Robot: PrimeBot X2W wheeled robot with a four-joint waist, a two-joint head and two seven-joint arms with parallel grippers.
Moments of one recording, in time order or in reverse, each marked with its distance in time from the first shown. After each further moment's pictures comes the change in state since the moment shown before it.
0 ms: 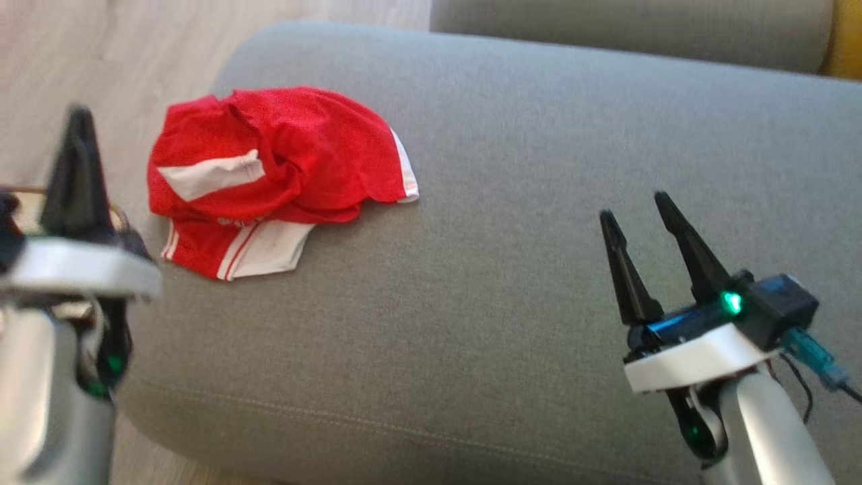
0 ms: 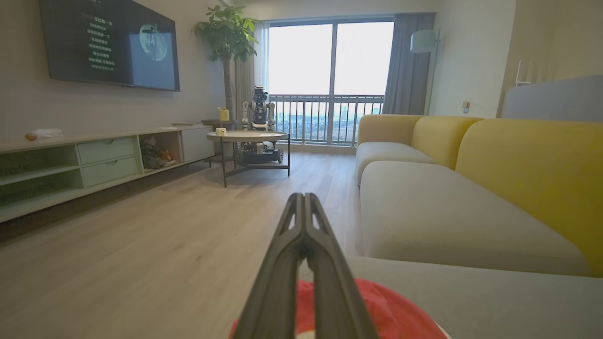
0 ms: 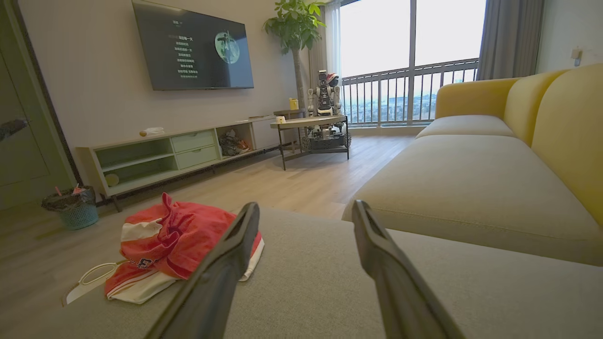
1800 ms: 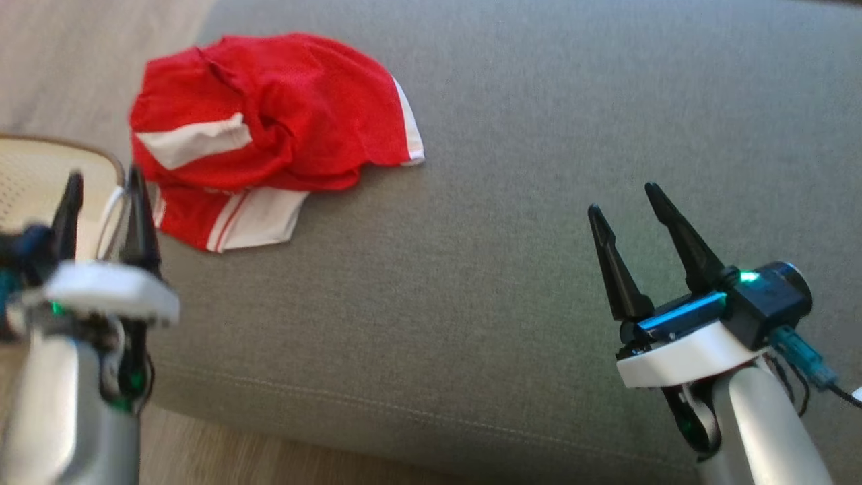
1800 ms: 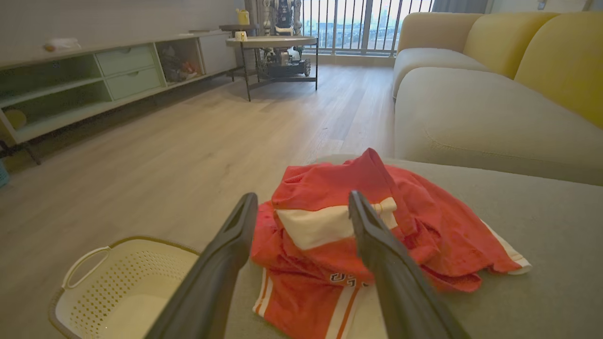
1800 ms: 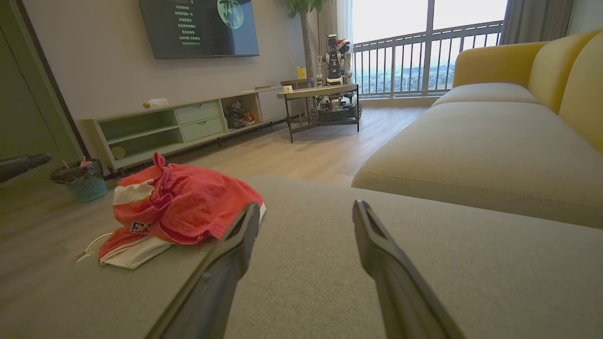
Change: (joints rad) left arm 0.088 -0.132 0.119 0.022 0.131 -0.013 0.115; right arm -0.002 0.001 0.012 -0.035 -0.075 0.000 -0.001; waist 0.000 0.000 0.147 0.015
